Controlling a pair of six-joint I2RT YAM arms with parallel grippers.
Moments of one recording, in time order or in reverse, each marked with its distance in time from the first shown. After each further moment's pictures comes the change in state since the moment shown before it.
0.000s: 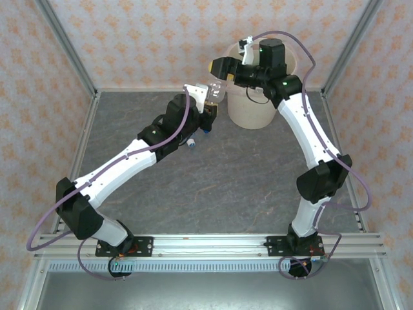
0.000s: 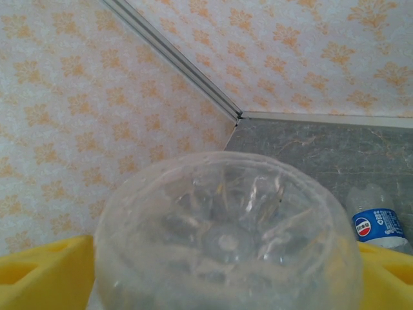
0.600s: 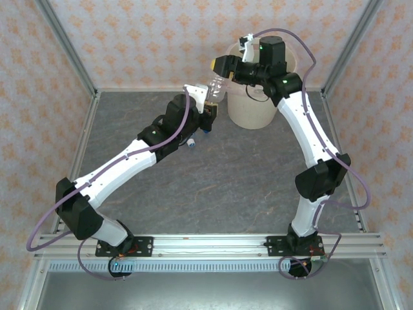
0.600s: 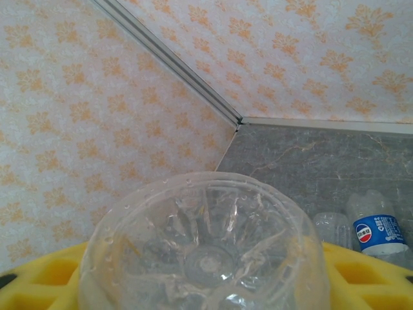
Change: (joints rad) left arm 0.000 -0.002 -0.005 0.006 -0.004 0.000; right arm 0.000 0.016 0.044 -0.014 0.006 0.010
